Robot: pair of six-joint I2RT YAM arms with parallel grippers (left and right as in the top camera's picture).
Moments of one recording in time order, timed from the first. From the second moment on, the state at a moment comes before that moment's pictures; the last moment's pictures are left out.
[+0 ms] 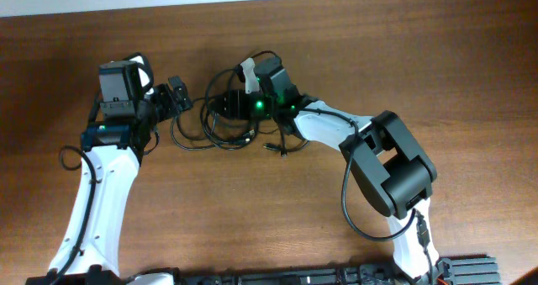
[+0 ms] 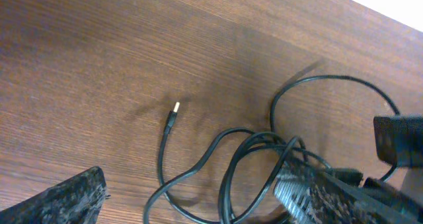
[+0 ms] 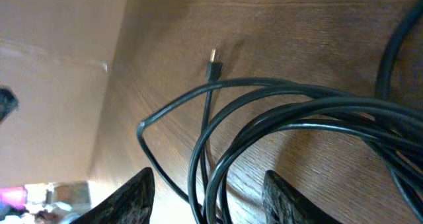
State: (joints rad) left arm 0.02 1.42 1.09 -0.49 0.07 -0.31; right arm 0.58 2.17 1.34 0.24 -0.61 0.76
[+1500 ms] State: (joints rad) left arm -0.06 1.95 1.15 -0.50 0.42 -0.27; right arm 0.59 2.08 1.34 -0.23 -0.64 0.31
